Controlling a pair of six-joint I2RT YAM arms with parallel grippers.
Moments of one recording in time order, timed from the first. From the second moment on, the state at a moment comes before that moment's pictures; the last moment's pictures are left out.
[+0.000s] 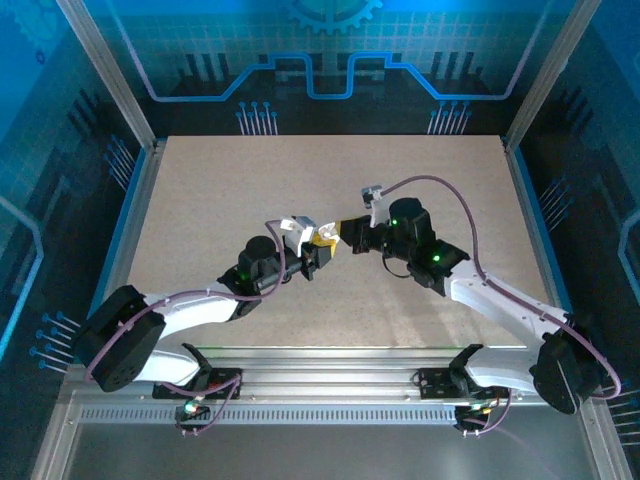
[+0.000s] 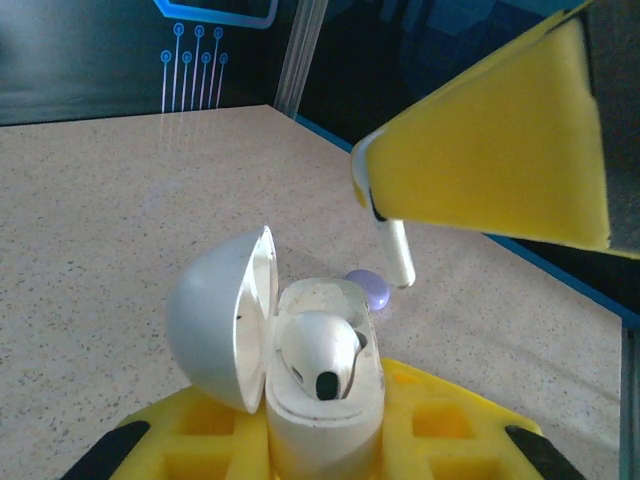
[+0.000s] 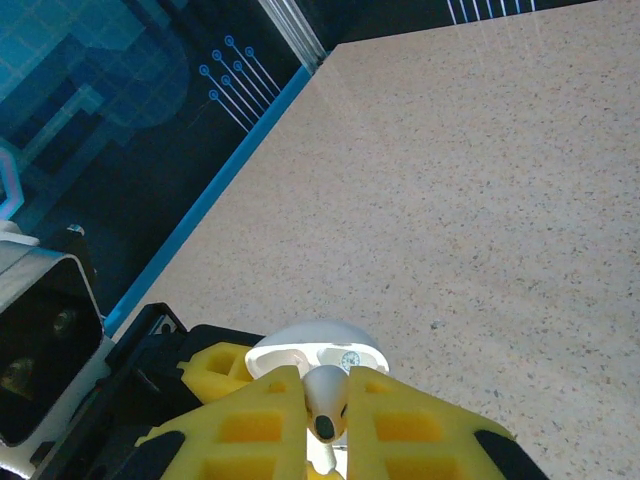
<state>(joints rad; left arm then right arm) -0.68 1.36 0.50 0.73 0.21 -0.28 0.63 1.21 0.84 0.01 -0.24 0.49</state>
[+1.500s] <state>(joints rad) -0.69 1.36 0.50 0.81 0.22 -0.34 0.66 1.21 0.79 0.13 -0.21 0.50</state>
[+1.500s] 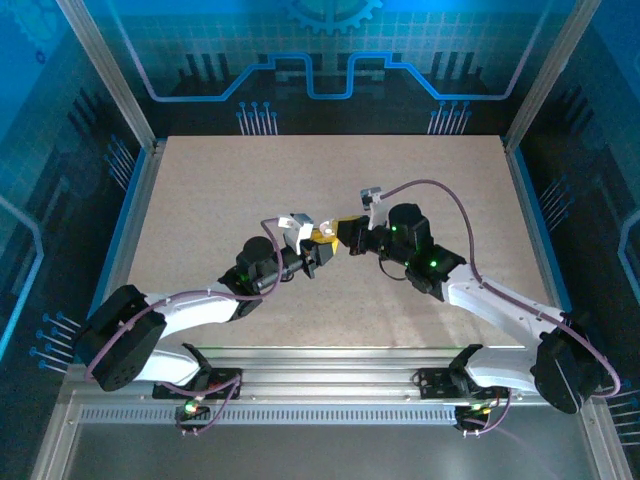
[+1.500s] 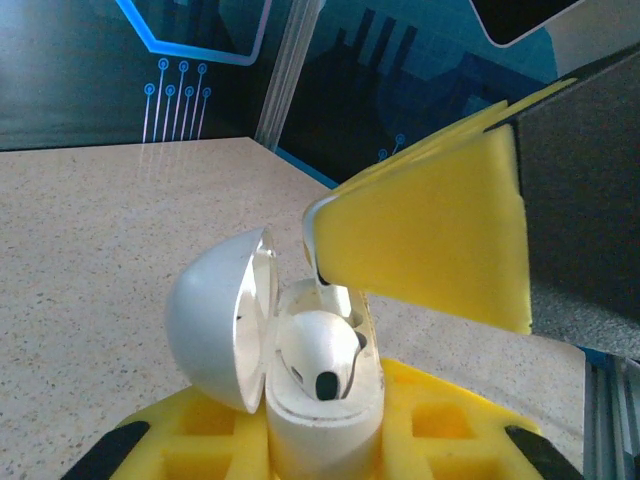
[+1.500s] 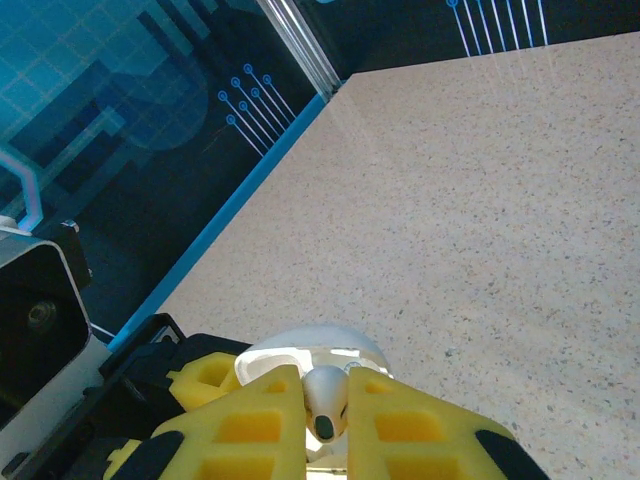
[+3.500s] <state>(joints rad) -0.69 1.18 0.50 0.61 0.54 -0.12 0.49 0.82 0.71 -0.28 -0.69 -0.30</state>
